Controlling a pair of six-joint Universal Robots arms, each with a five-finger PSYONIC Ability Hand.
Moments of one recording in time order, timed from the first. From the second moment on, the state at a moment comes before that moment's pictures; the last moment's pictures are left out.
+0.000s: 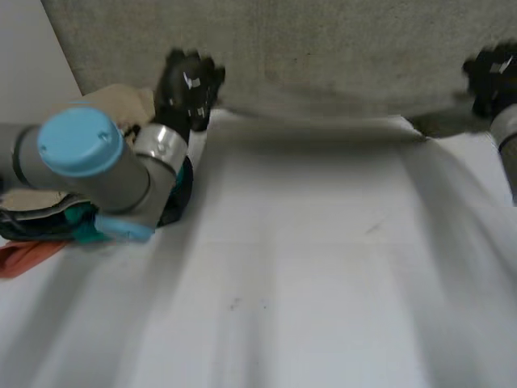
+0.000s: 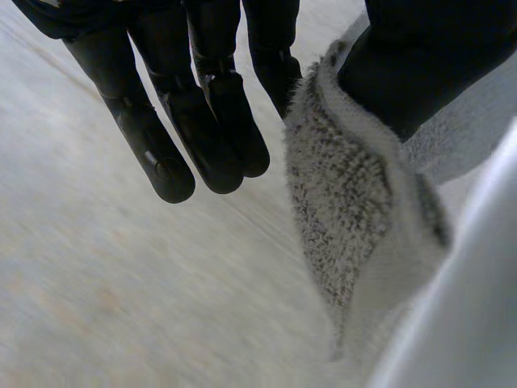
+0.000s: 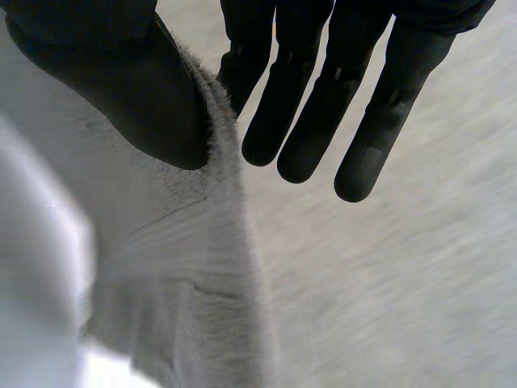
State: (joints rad) left arm 4.23 -2.20 -1.17 3.71 -1.45 3.68; right arm 1.66 -1.06 1.19 -0.33 1.48 2.50; left_hand 1.14 1.20 1.20 1.20 1.00; right_hand 1.14 1.18 1.19 1.20 1.00
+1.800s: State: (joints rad) left arm 4.08 -2.20 -1.36 3.67 -1.64 3.44; right arm 1.63 -1.16 1.31 -0.15 1.28 2.39; left_hand 0.21 0.22 0.23 0.22 0.05; right_hand 1.14 1.18 1.19 1.20 1.03
